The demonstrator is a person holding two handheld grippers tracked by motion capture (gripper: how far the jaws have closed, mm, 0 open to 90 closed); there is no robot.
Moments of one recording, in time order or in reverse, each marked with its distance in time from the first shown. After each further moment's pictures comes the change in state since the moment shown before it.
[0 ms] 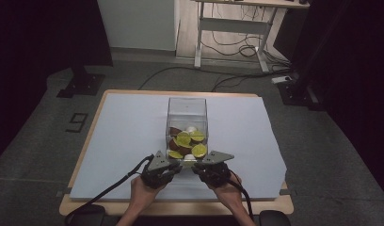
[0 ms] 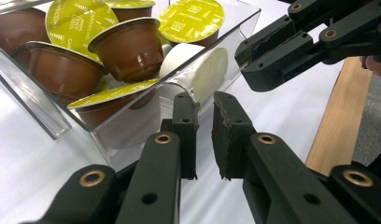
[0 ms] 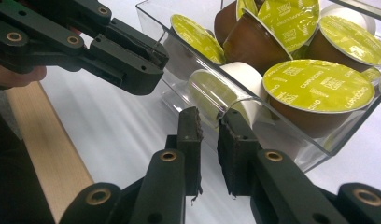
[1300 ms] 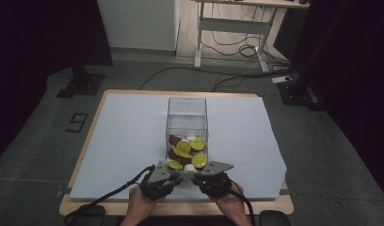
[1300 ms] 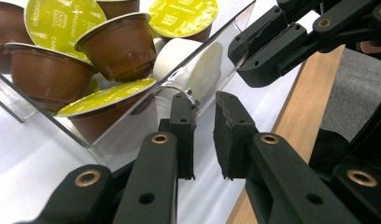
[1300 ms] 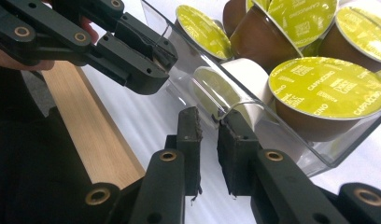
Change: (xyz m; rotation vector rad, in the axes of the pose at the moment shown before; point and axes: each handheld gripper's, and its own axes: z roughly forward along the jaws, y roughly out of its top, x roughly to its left) left arm -0.022 -0.014 -0.010 0.032 -0.042 0.055; right arm 0.022 -0.014 -0.013 0.047 0.042 -0.038
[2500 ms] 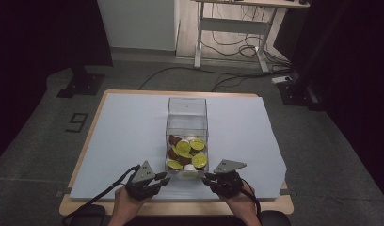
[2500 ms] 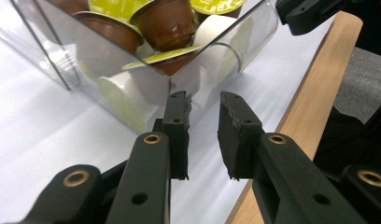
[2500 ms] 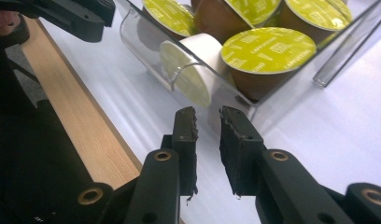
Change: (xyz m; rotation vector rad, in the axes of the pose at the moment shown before) left arm 0.020 -0.016 -0.030 0.013 0.032 -0.029; right arm -0.019 -0.012 -0.023 0.019 -0.023 0.058
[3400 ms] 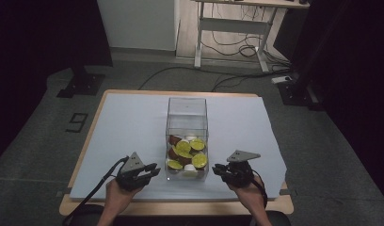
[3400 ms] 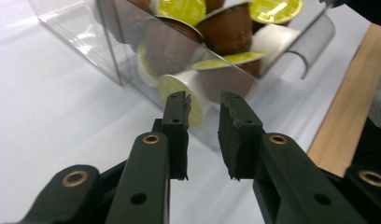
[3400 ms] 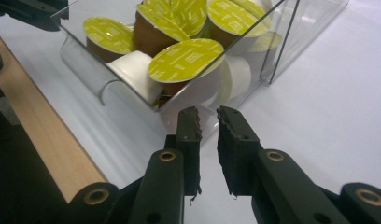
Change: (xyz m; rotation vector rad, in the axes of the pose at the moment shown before) left arm 0.036 0.000 -0.014 -0.016 0.057 -0.048; right arm -0.038 0.001 -0.014 -0.037 -0.043 0.101
